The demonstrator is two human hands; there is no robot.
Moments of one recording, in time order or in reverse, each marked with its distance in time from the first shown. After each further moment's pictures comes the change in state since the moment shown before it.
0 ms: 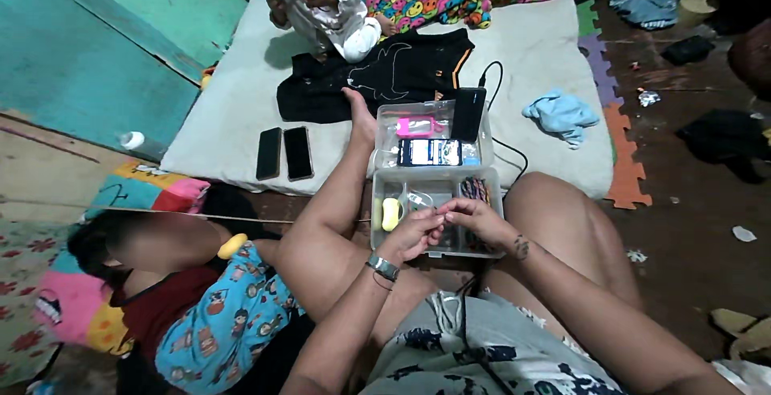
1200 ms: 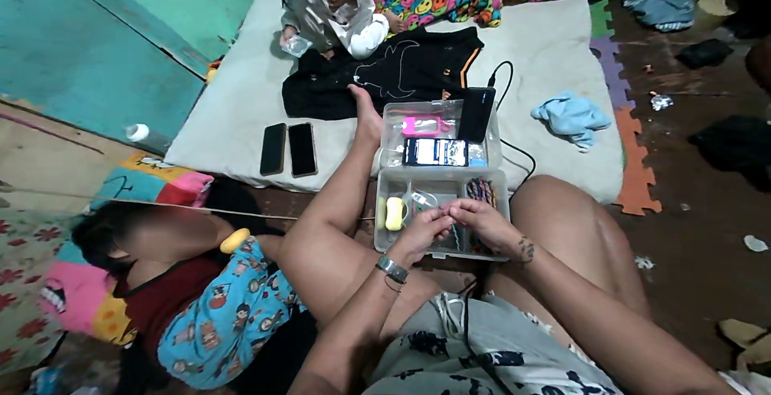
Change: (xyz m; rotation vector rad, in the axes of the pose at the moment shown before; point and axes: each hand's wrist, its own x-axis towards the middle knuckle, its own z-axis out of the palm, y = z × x) left_hand 0.006 -0.008 0.008 0.199 0.157 0.090; right_hand 0.005 0.003 0.006 0.103 0.111 0.136
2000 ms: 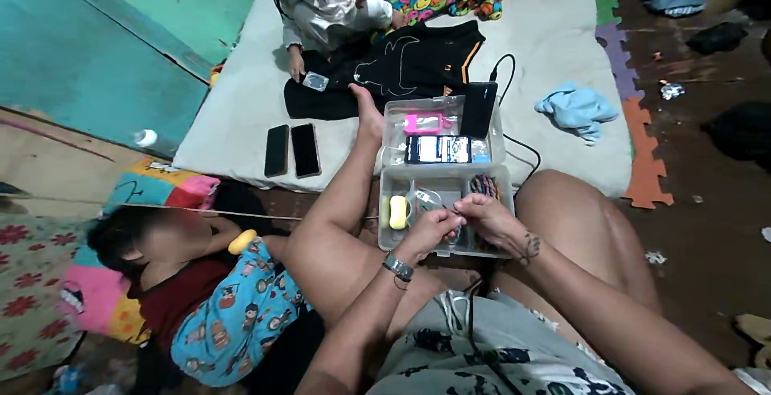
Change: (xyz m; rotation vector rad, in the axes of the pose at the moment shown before) left_hand 0.002 -0.002 0.002 0.148 -0.025 0.074; right_hand 0.002 -0.005 0.008 0.266 0.183 0.134
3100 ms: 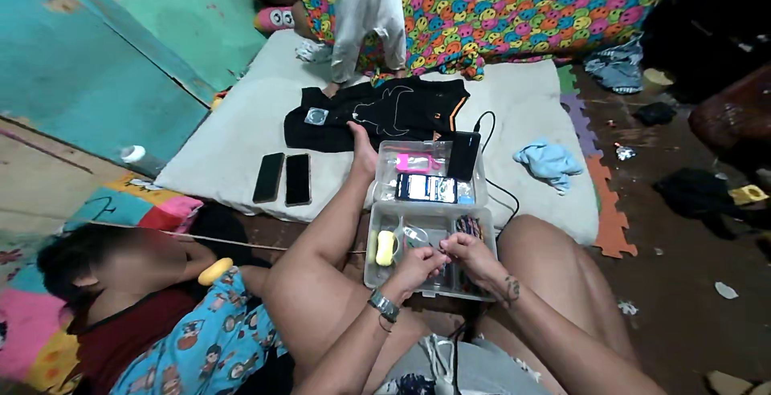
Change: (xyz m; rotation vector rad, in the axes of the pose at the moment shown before) left_hand 0.004 -0.003 -0.001 0.049 0.036 -0.017; right_hand 0.005 0.005 -0.005 -0.107 0.010 -0.063
